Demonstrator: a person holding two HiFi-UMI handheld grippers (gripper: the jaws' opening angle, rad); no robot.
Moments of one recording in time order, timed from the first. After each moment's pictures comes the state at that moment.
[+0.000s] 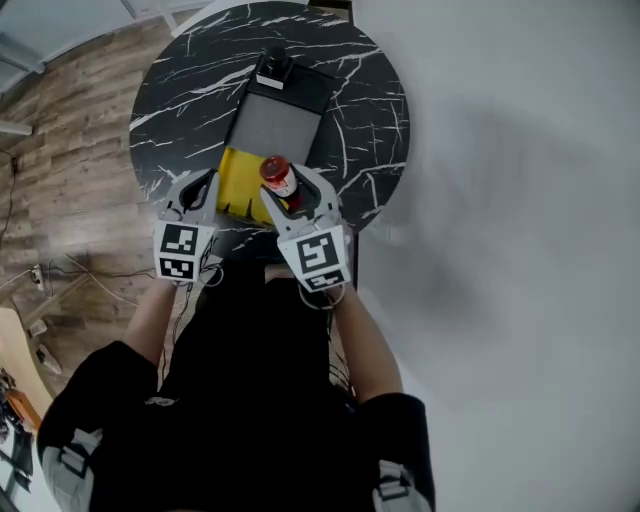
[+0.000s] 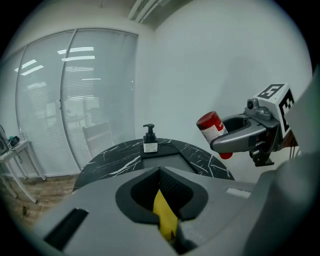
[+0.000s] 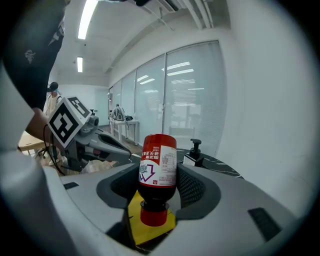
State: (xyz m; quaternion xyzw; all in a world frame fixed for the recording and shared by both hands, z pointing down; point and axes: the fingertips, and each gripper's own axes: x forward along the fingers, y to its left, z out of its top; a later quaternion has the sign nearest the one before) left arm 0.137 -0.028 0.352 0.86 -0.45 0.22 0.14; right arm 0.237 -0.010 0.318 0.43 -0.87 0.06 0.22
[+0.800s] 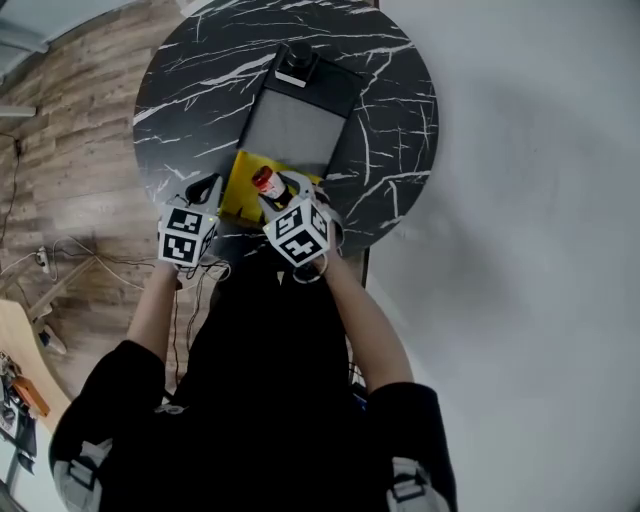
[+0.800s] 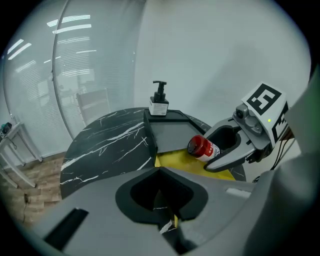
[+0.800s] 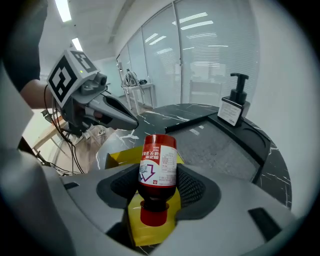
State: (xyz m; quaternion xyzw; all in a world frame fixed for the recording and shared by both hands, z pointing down) left arm 0.103 -0.045 0.467 0.82 -0.40 0.33 0.24; right arm 0.196 -0.018 0.490 0.29 -0.84 0.18 0.41
